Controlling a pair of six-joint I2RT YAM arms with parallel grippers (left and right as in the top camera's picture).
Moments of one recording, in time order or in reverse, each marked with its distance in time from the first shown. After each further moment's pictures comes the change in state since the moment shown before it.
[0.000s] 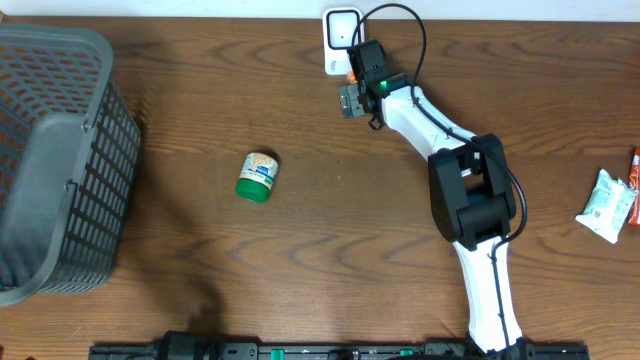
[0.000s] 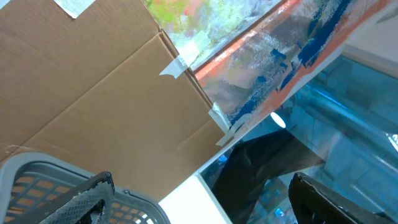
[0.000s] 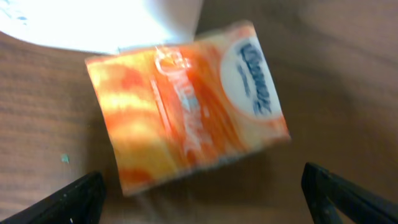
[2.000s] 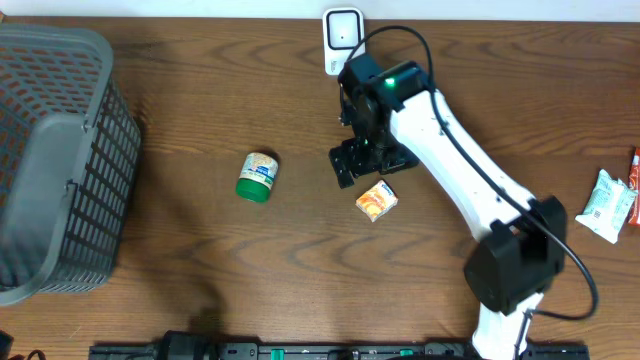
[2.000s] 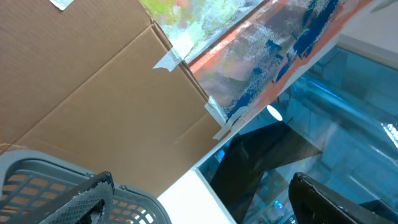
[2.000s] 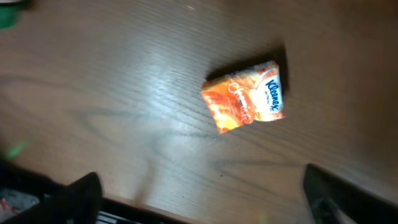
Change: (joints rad) left arm 0.000 0.000 -0.020 0.001 0.030 0.000; right arm 0.151 -0.429 -0.014 -0.990 -0.378 0.077
